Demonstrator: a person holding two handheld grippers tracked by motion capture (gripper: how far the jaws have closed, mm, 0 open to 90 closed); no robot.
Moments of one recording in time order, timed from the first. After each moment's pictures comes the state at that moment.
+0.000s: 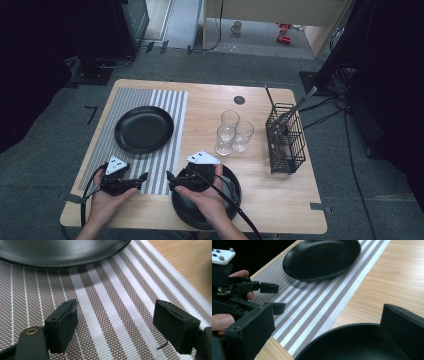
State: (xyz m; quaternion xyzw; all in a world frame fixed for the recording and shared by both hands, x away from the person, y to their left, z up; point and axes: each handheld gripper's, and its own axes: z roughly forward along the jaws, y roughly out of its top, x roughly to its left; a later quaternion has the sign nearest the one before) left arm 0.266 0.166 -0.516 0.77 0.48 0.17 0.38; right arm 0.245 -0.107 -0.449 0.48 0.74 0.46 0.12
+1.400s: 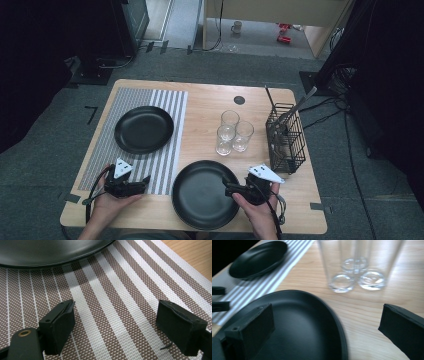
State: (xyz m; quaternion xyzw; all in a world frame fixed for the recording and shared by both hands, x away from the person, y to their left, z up) left arm 0.262 0.157 -0.519 0.80 0.45 0.20 0.35; right arm 0.205 -0.247 -0.460 0.57 0.66 0.44 0.20
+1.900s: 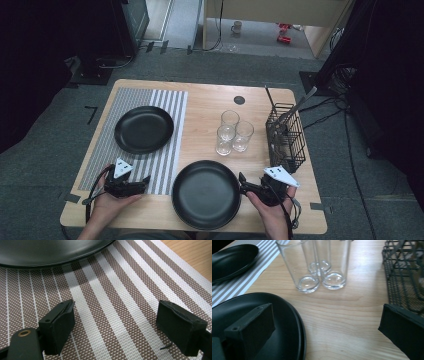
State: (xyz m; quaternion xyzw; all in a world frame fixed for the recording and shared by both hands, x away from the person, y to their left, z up) left arm 0.262 0.157 -0.519 0.80 0.45 0.20 0.35; right arm 0.198 -0.279 -0.456 0.60 0.64 0.41 0.25
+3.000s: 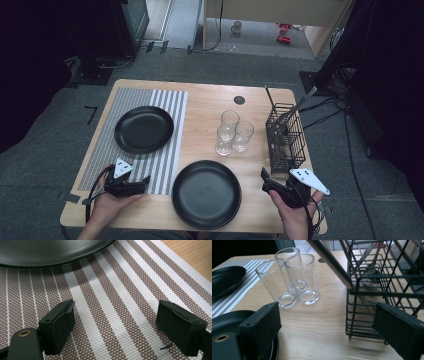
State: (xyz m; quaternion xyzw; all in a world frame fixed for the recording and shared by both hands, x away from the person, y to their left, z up) left arm 0.262 0.157 -0.519 0.80 0.45 0.20 0.35; right arm 0.181 -0.324 -0.430 0.61 0.60 0.43 0.30
